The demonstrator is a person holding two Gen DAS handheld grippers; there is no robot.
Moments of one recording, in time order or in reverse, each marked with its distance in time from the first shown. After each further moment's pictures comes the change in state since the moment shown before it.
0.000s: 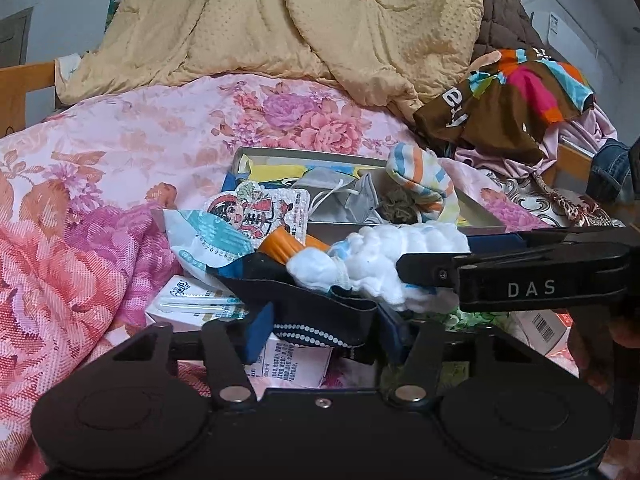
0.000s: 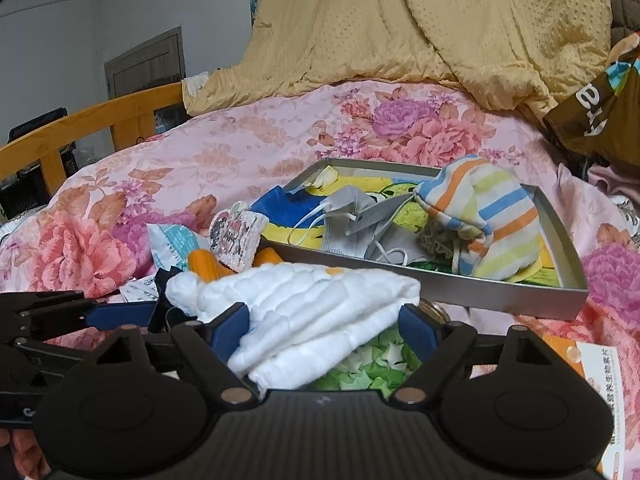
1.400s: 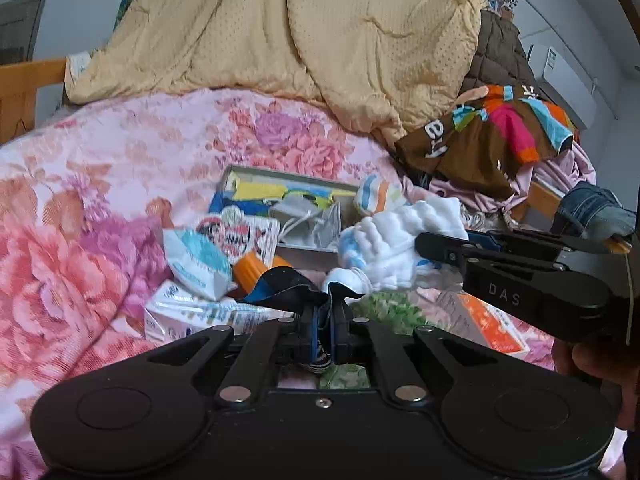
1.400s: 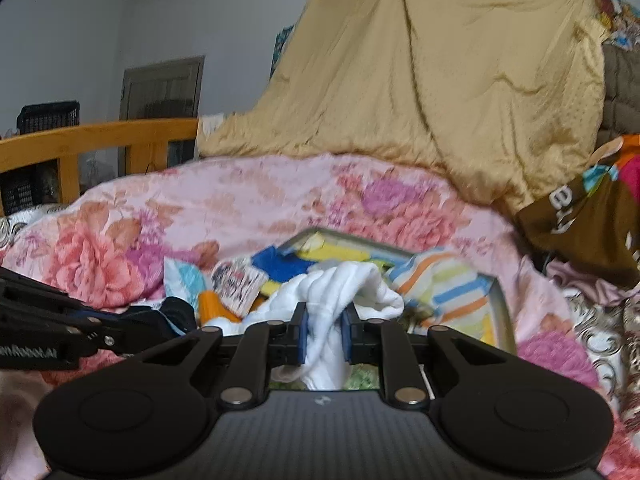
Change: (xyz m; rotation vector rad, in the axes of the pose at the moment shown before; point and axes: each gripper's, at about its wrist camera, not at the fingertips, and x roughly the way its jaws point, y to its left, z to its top) left arm -0.062 -0.021 0.018 -0.086 -0.034 -0.052; right arm -0.071 0.017 0.010 -0.176 -0.204 -0.104
